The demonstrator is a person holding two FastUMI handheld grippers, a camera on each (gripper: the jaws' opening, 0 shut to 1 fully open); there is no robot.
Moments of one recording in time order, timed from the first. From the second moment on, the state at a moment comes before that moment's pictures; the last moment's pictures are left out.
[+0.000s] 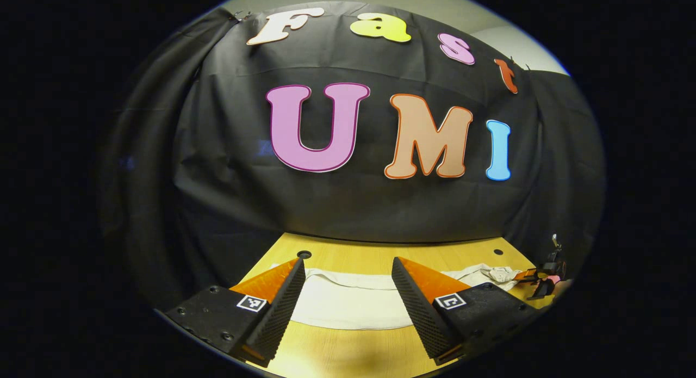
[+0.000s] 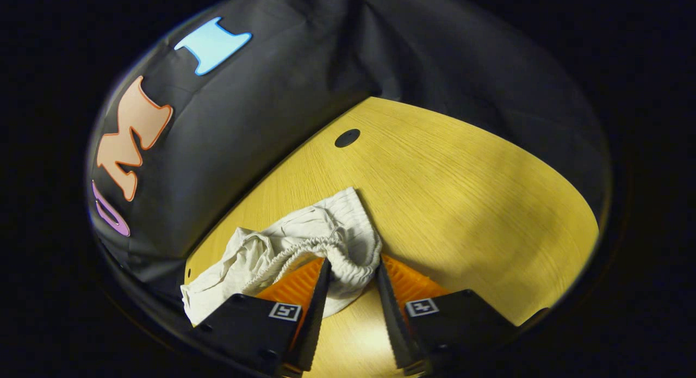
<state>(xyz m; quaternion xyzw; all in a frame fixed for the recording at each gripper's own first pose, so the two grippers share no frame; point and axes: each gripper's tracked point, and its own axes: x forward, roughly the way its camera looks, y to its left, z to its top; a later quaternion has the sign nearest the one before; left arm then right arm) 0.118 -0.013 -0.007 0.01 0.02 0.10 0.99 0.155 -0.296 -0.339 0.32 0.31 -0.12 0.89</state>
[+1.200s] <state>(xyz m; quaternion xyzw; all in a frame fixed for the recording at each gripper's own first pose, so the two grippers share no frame) 0.139 0.088 -0.056 -0.05 0.05 0.01 1.00 0.157 -0.101 -0.102 0.22 0.14 -0.03 0.97</state>
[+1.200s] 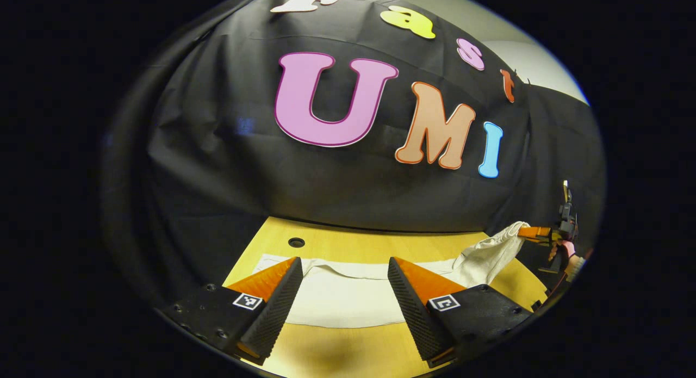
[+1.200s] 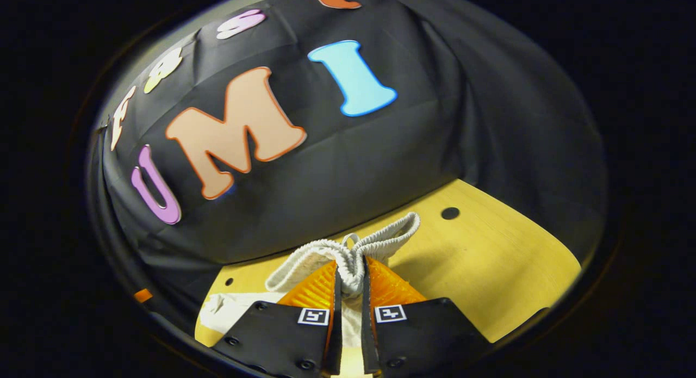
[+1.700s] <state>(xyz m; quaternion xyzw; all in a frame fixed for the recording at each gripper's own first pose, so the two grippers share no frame) 0.125 0.155 -0.087 -0.07 0.07 0.03 0.99 0.183 0.128 -0.110 0.16 0.16 0.11 0.97</state>
